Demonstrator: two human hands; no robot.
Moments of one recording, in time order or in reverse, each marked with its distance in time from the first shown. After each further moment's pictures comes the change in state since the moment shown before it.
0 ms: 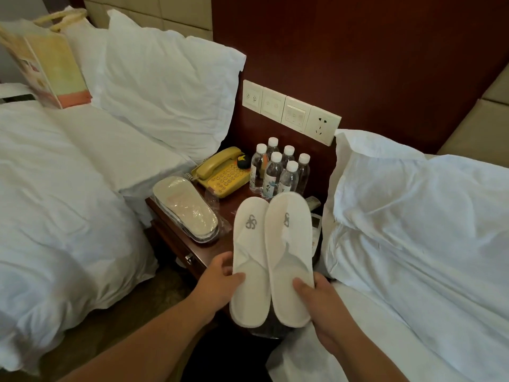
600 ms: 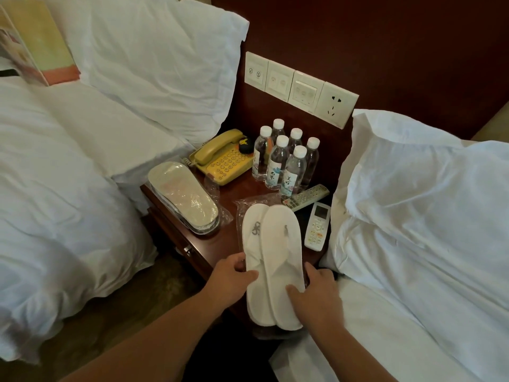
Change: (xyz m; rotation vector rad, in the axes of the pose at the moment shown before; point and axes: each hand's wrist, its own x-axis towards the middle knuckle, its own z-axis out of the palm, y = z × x) left_hand 0.037 -0.021 0.017 0.171 -0.054 0.046; right_hand 0.036 0.022 0.017 -0.988 0.248 -0.163
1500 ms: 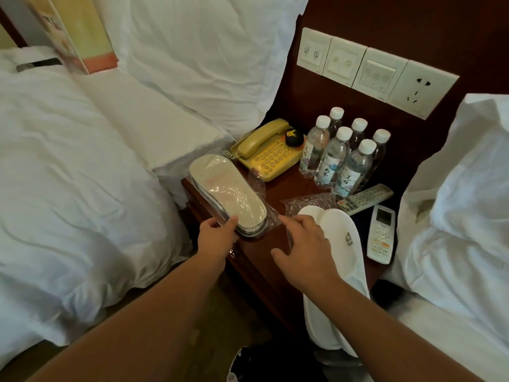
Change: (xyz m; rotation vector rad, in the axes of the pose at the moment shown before) left_hand 0.069 0.004 -0.126 -0.364 0.551 -0.190; right_hand 0.040 -0.146 0.035 -0.018 0.034 -0.511
